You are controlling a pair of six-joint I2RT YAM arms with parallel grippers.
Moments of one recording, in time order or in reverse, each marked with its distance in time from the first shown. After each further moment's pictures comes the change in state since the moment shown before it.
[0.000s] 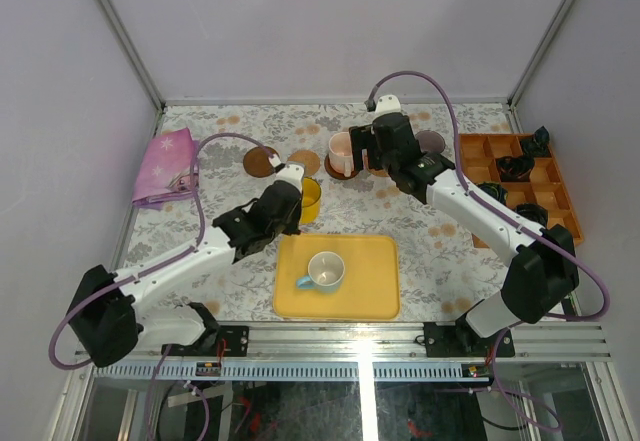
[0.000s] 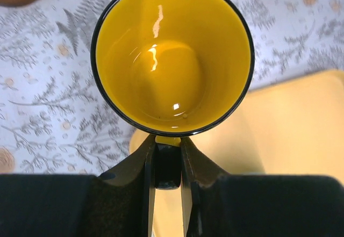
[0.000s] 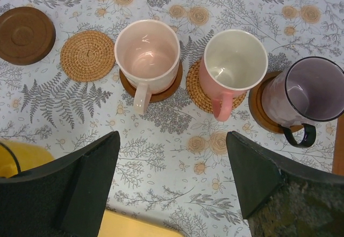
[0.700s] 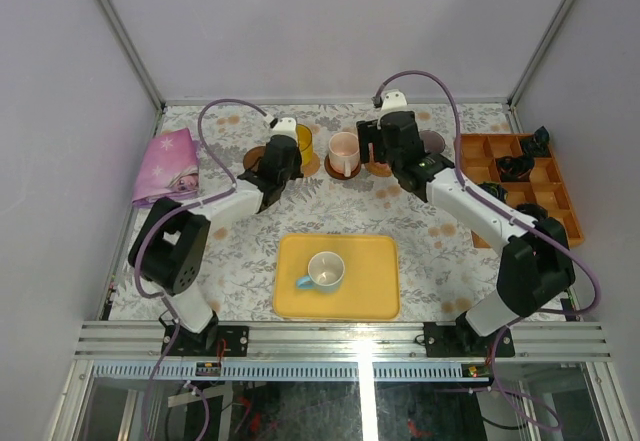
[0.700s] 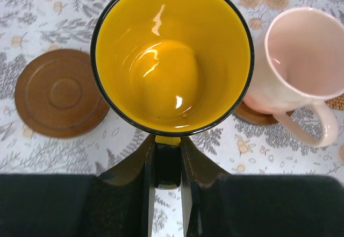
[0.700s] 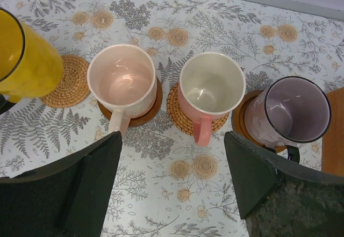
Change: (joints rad) left arm 0.312 0.482 0.190 0.526 0.001 0.092; right arm -0.063 0.025 -0.057 0.161 0.008 -0.058
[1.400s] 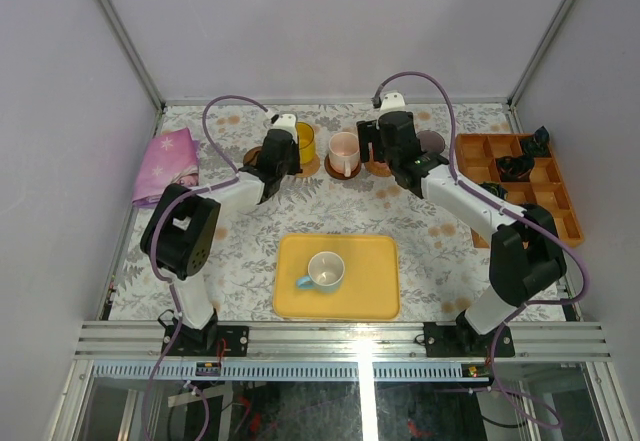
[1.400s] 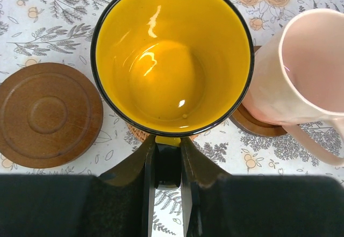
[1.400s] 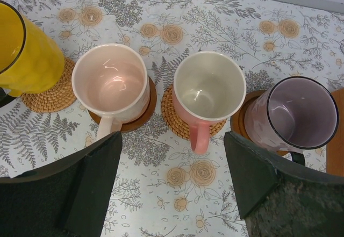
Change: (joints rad) left arm 0.073 0.140 0.076 0.081 0.132 0.045; right arm -0.027 0.075 0.000 0.057 -0.004 -0.006
